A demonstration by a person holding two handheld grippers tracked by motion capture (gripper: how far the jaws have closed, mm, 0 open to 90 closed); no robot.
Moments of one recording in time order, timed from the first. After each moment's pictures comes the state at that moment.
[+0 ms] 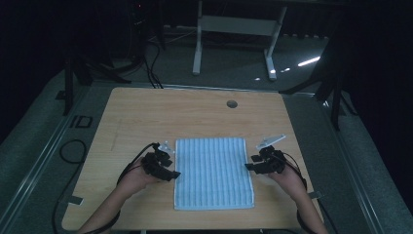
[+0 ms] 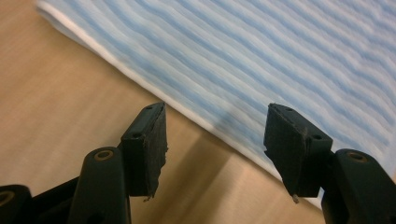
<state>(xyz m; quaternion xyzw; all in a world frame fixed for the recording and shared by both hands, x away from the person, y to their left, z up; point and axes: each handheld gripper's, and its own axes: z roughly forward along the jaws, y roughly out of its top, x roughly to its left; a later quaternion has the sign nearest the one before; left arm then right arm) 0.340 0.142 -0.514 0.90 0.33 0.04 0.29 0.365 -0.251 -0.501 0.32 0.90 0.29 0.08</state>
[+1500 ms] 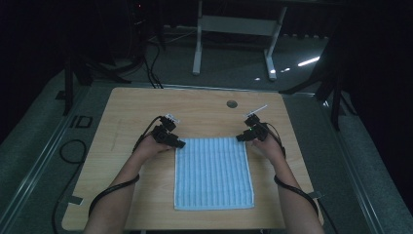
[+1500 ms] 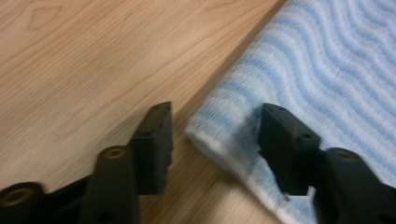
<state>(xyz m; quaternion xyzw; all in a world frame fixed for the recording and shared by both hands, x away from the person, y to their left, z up) 0.453 0.136 -0.537 0.87 0.39 0.01 0.30 0.484 -0.218 -0.515 0.41 0.87 0.25 0.07</state>
